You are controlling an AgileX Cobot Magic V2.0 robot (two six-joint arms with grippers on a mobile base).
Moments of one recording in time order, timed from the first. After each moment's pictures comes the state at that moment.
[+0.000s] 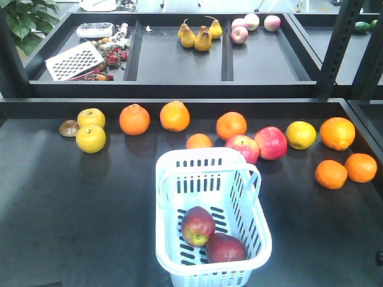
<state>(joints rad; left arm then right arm) -0.45 0.41 -0.31 -0.89 0.58 0.81 -0.42 1.81 -0.76 -0.20 0.75 0.08</state>
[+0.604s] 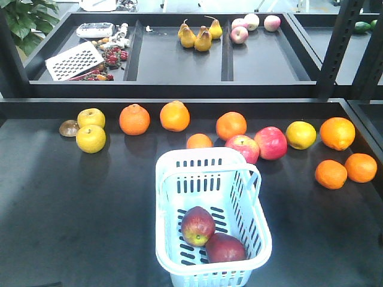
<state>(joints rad) -0.45 0.41 -0.31 -0.89 0.58 0.81 -0.42 1.63 -0.80 -0.05 0.77 -0.07</state>
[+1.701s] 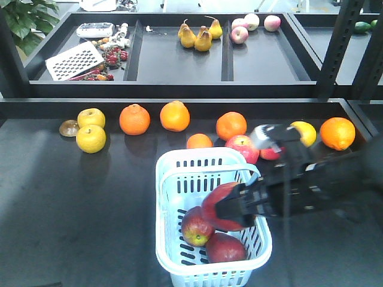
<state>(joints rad) -0.45 0.41 -0.31 -0.89 0.58 0.81 0.34 1.41 -0.85 0.76 0.64 -0.61</state>
